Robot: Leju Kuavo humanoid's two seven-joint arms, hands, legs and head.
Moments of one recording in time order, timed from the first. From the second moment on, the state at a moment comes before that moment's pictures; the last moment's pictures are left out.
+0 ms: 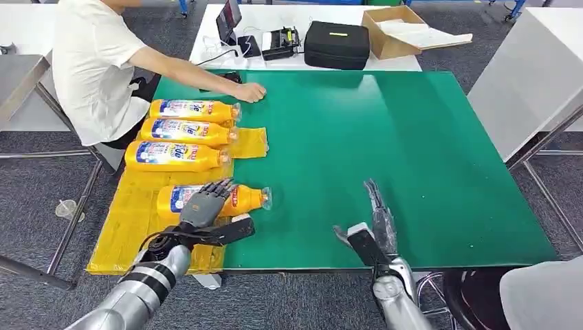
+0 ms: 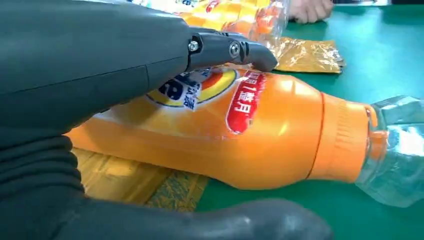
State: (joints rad) left arm -0.54 -0.12 -0.42 -0.61 -1.03 0.16 -0.19; right arm -0.12 0.01 0.15 -1.02 0.55 -0.27 -0.65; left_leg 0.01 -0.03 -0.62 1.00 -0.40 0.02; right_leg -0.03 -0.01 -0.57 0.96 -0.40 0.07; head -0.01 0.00
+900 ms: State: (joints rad) left arm -0.24 -0.22 -0.51 -1.08 -0.14 0.33 -0.44; right arm 0.04 0.11 0.16 -1.40 0.09 -0.16 -0.70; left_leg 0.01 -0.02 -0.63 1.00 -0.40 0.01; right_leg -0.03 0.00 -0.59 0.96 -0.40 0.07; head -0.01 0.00
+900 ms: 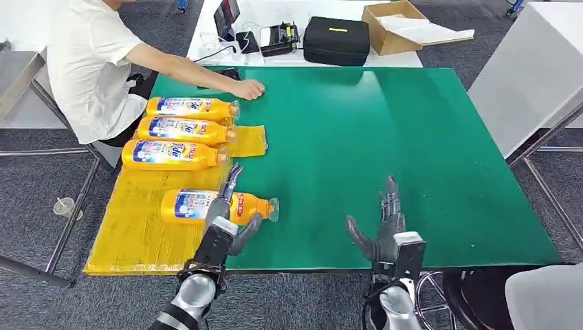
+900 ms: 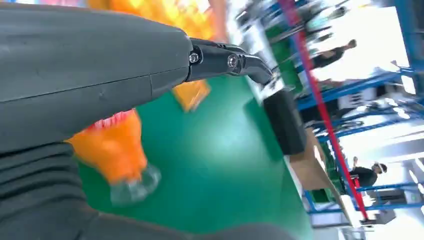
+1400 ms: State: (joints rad) left arm -0.19 -0.25 -0.54 -1.11 0.06 0.44 -0.45; right arm 0.08 0.14 0.29 -1.38 0.16 -0.41 -0.62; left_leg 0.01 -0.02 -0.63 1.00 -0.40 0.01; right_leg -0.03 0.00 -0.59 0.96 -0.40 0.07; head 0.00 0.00
